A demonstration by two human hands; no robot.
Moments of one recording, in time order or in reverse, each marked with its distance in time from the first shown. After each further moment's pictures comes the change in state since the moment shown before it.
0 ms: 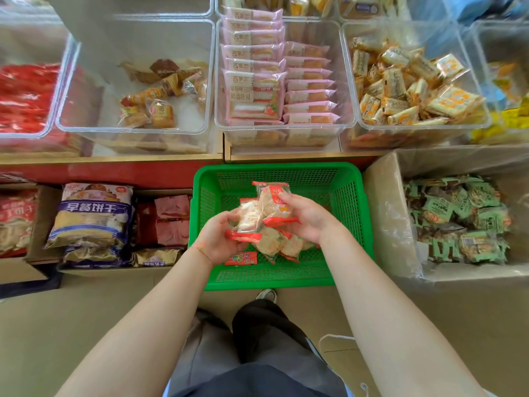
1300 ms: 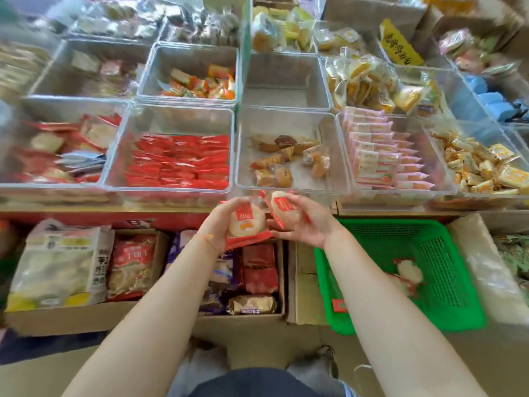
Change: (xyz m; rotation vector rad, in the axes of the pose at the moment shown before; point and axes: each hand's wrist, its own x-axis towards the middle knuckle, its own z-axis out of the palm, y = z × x) left_hand -0.150 0.256 -0.195 0.130 -0.117 0.285; right_hand 0.075 -0.001 0.345 -0.030 -0.090 -0.134
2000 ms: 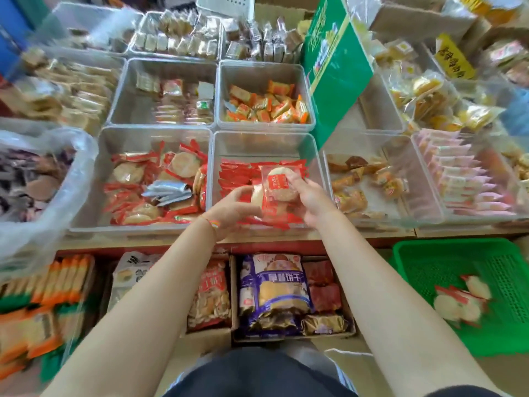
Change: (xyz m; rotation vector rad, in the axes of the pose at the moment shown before) left_hand -0.002 0.211 -0.193 0.588 -0.071 0.040; right_hand 0.173 -0.012 0.248 -0.154 0.382 -0.266
